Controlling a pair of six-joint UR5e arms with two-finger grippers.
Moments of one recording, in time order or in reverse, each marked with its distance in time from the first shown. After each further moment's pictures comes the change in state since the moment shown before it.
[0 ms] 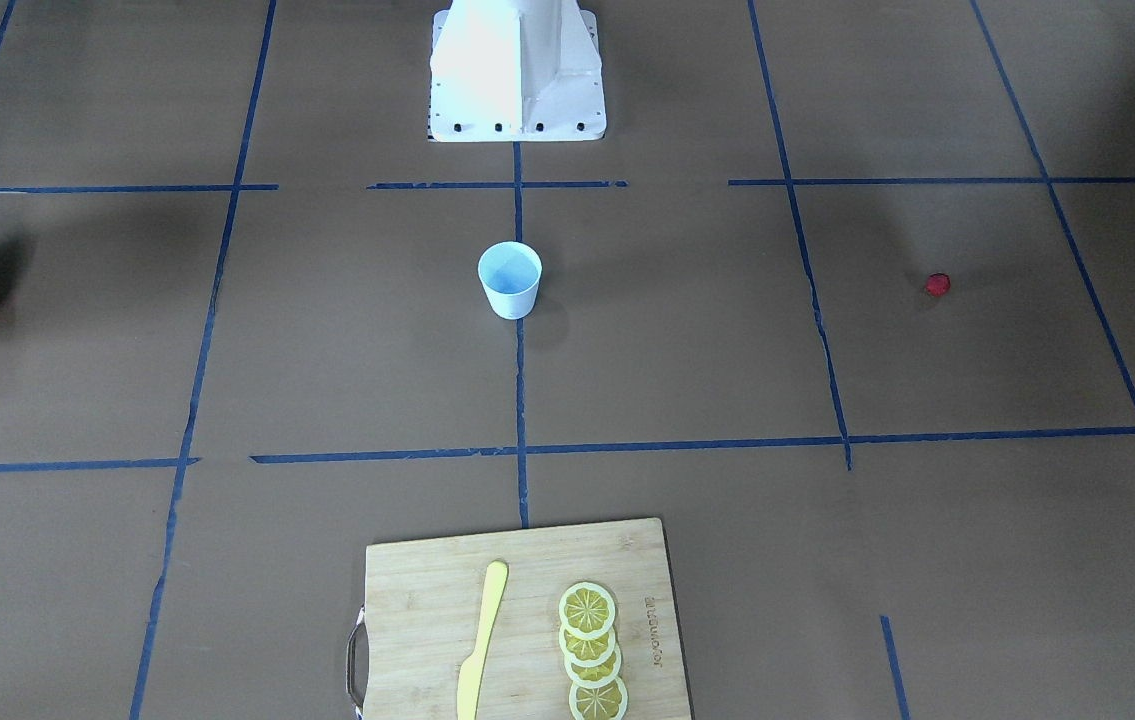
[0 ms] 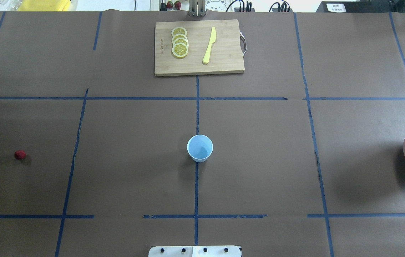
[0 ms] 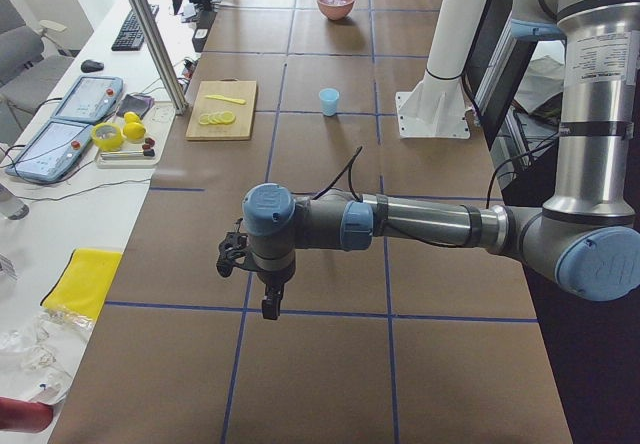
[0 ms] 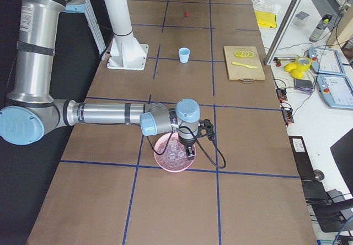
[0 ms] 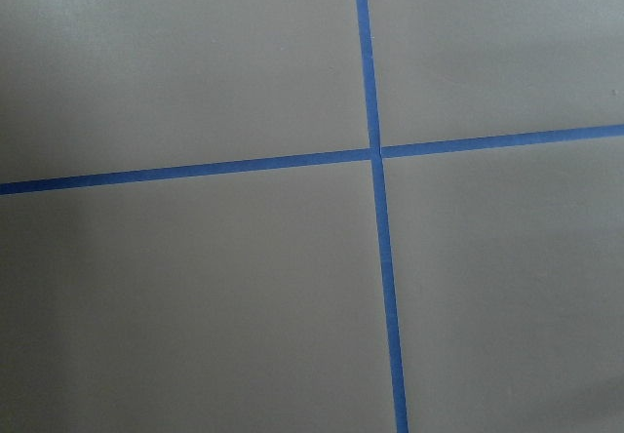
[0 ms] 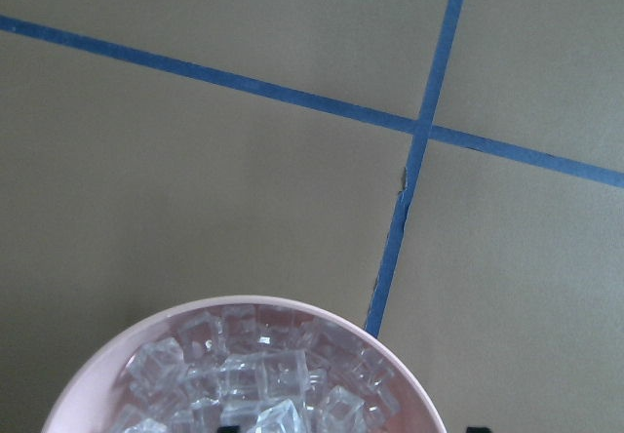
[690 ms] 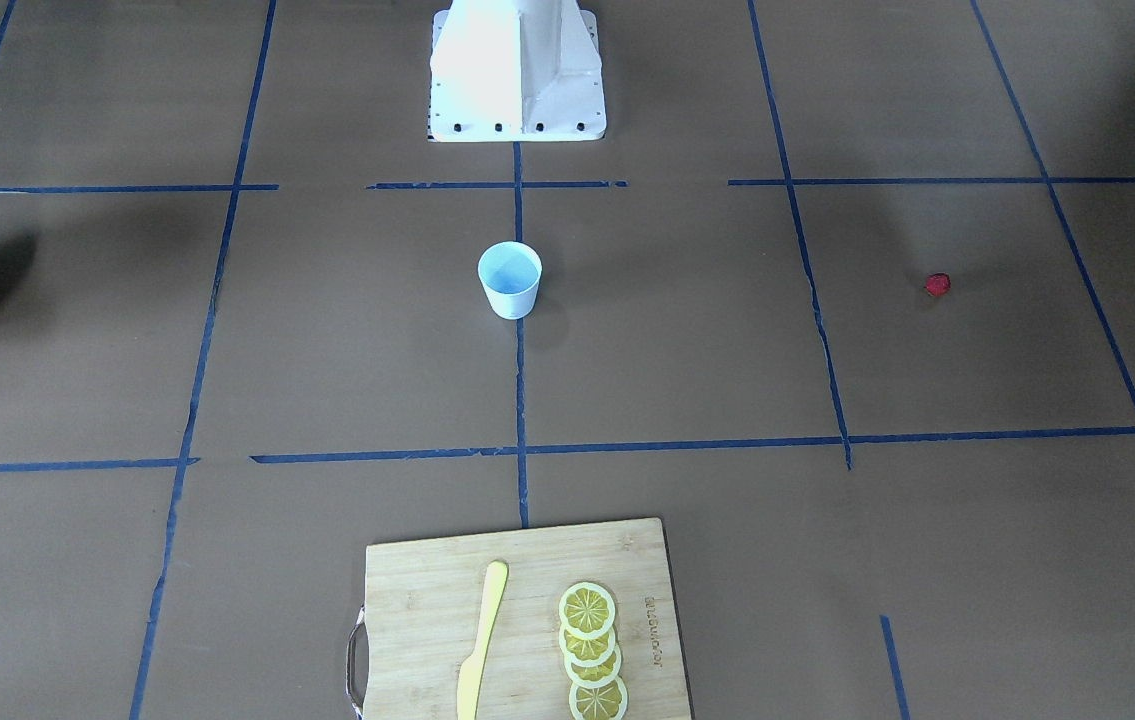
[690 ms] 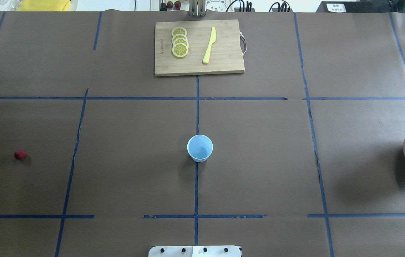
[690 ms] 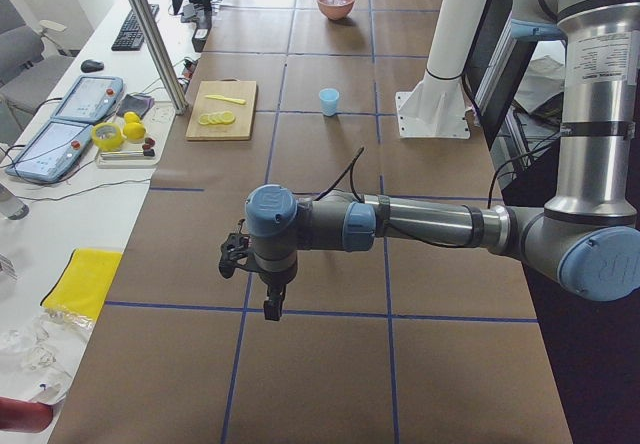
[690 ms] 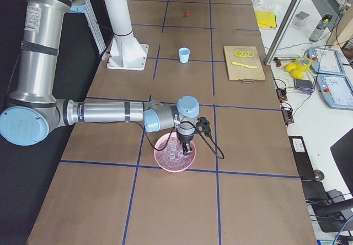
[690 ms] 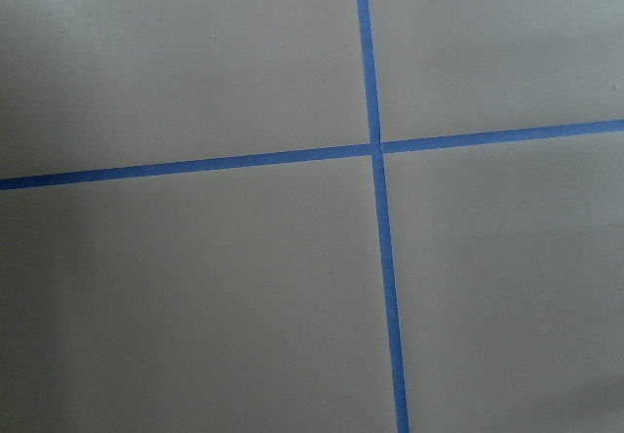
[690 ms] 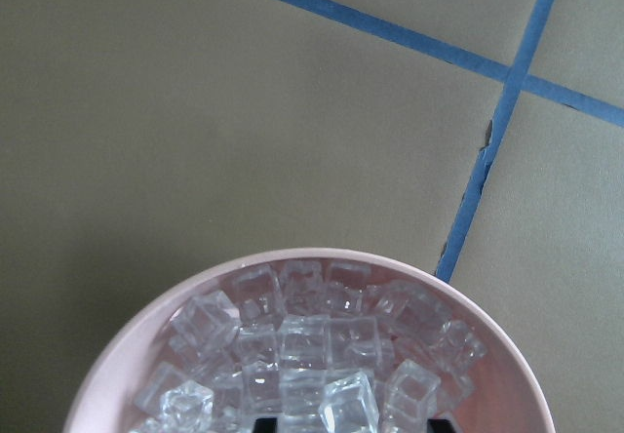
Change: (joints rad) left arm 0.000 0.007 -0.003 -0.002 0.000 0.001; right arm -0.101 0.001 -0.001 -0.007 -0.066 0.006
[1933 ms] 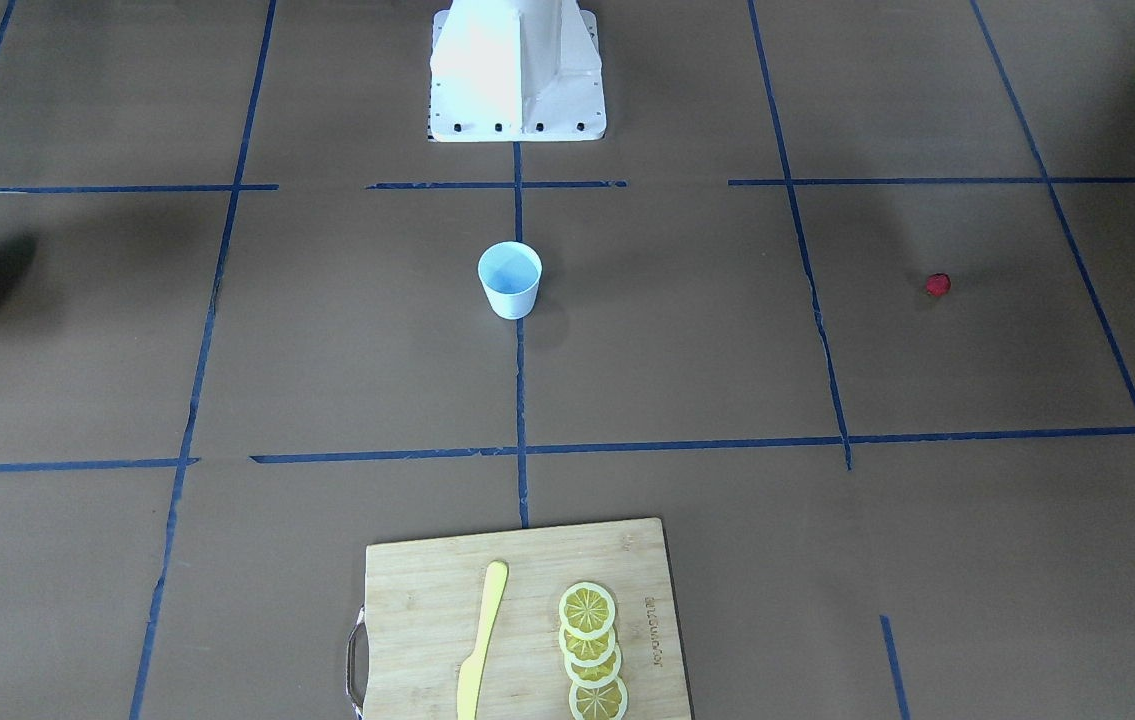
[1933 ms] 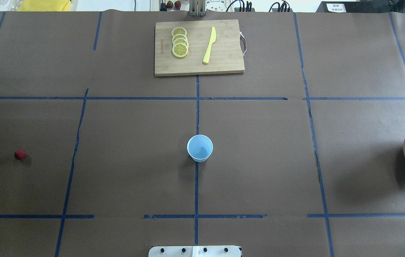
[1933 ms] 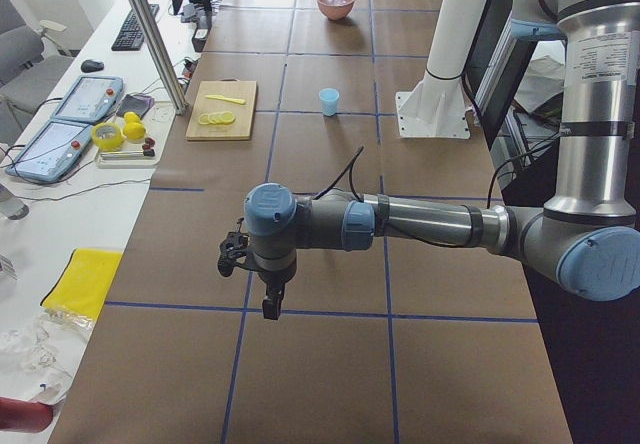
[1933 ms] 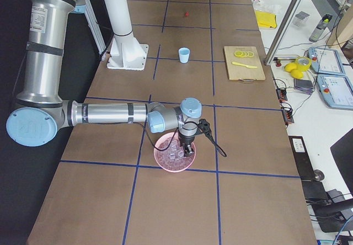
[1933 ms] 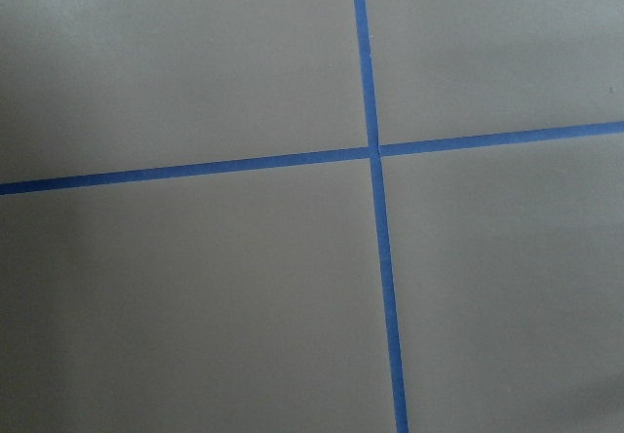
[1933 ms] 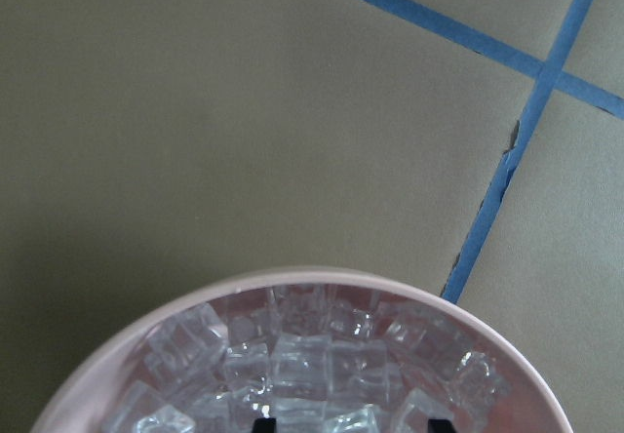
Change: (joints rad) left arm 0.000 -0.004 0.000 0.000 0.000 0.001; right arm -0.057 0.024 -0.044 0.009 -0.035 -0.009
